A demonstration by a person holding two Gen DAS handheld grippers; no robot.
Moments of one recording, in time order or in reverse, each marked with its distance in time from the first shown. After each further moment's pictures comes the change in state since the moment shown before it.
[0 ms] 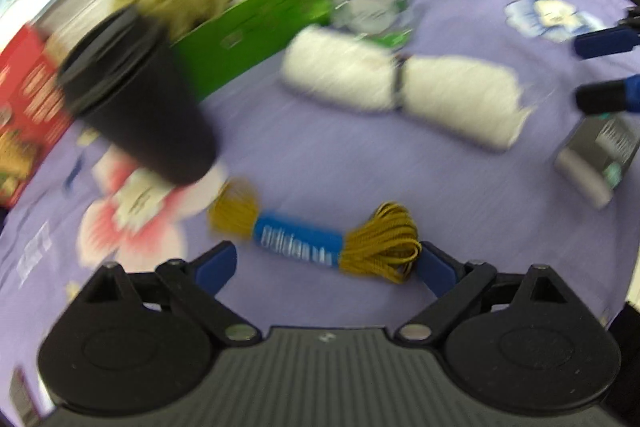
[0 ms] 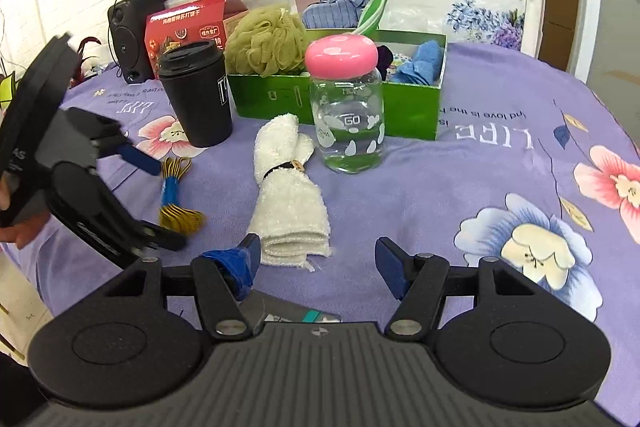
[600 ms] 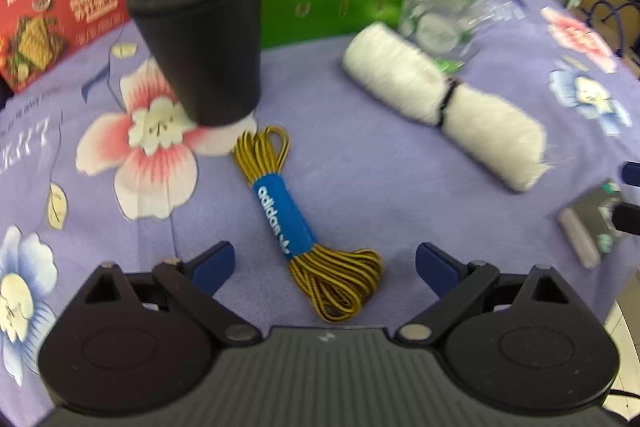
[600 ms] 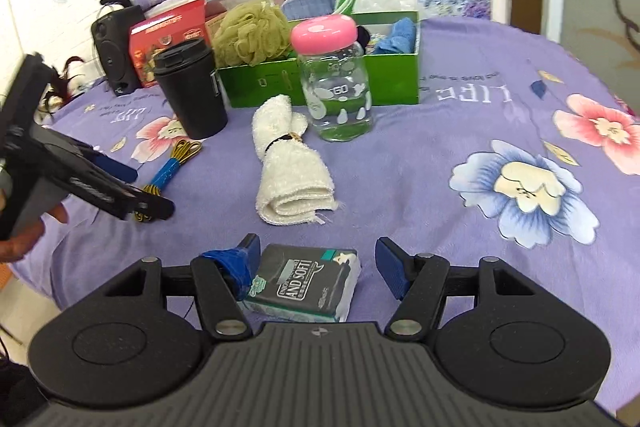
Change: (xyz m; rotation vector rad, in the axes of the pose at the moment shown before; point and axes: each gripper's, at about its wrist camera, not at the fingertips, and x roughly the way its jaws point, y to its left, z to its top) left arm 0.005 0.019 -0.008 -0.324 0.008 -0.051; right arm -0.020 0.016 -0.027 0.121 -0.008 -0.063
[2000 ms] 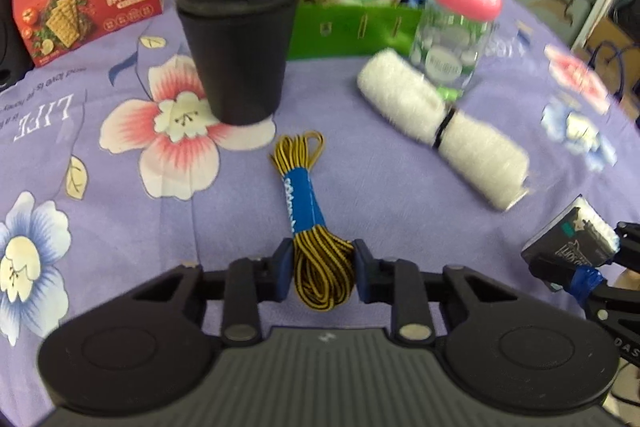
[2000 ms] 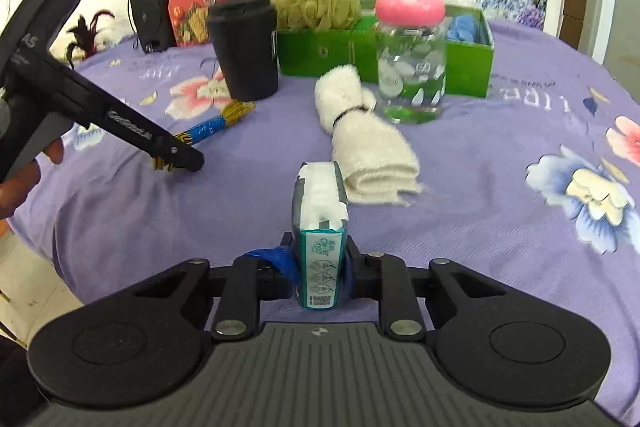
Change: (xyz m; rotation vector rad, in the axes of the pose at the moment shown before) left arm -0.042 0.010 -0.006 -0.106 -0.072 -0.043; right arm 0.019 0.048 -0.009 -0.133 0.002 0.053
